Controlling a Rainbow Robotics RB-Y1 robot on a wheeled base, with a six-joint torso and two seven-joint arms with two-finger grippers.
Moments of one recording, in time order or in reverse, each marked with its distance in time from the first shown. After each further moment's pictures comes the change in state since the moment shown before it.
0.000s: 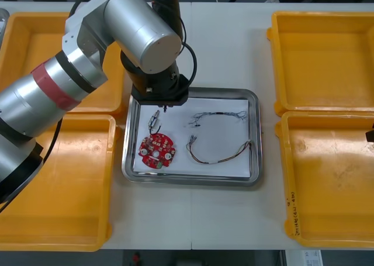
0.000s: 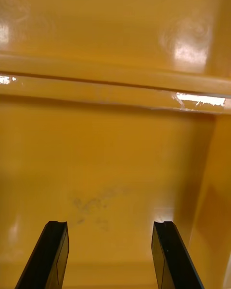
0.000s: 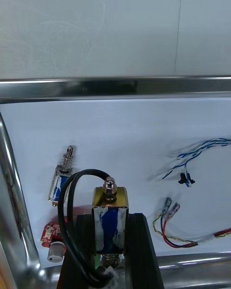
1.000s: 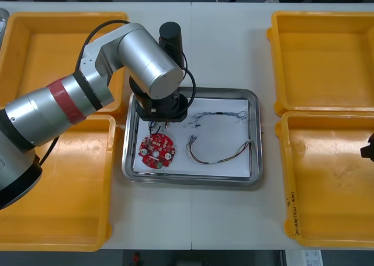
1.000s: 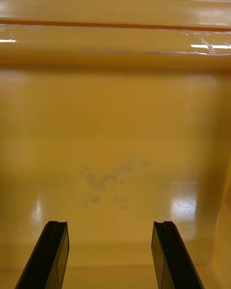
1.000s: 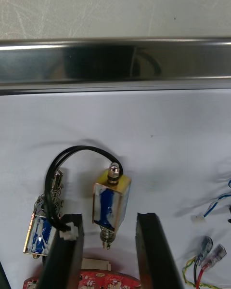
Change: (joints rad) right arm 0.073 0.009 0.000 0.000 -0.051 0.000 -0.076; left arm 0.009 0.000 -0.156 0.146 0.021 -0.189 0.000
